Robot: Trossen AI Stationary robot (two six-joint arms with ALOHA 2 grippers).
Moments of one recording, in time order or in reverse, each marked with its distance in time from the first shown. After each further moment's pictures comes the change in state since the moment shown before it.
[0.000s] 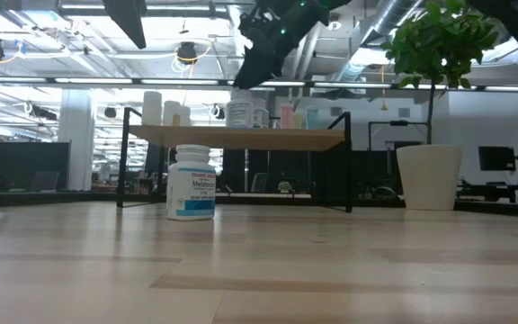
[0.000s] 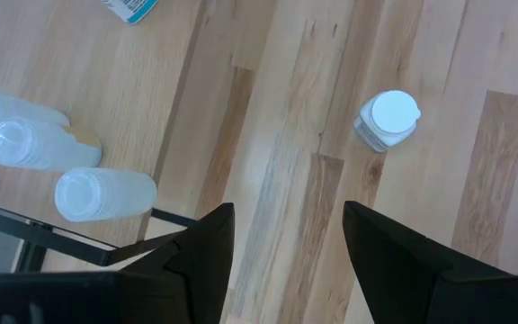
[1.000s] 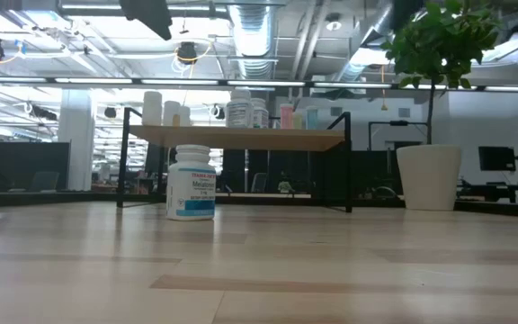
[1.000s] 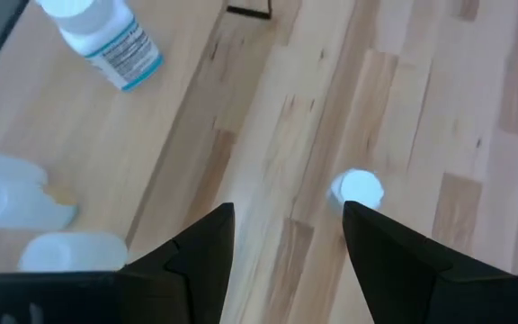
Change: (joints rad) left arm 0.000 0.017 0.000 0.178 0.007 -0.055; right arm 0.242 -0.578 -0.198 -0.849 0.135 0.470
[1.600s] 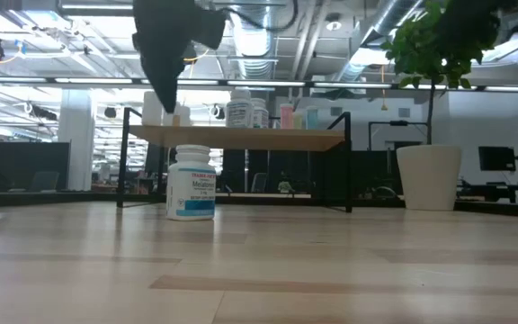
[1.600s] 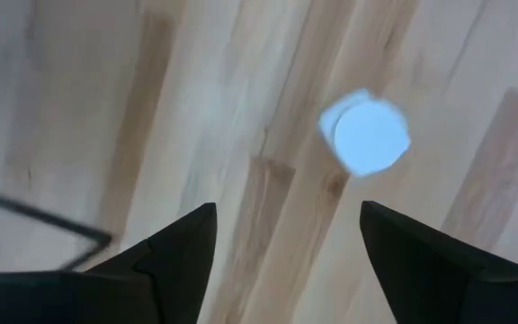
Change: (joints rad) left arm -0.005 0.358 -0.001 -0.036 0.114 -0.081; right arm 0.521 -0.572 -0.799 0.562 0.444 0.505
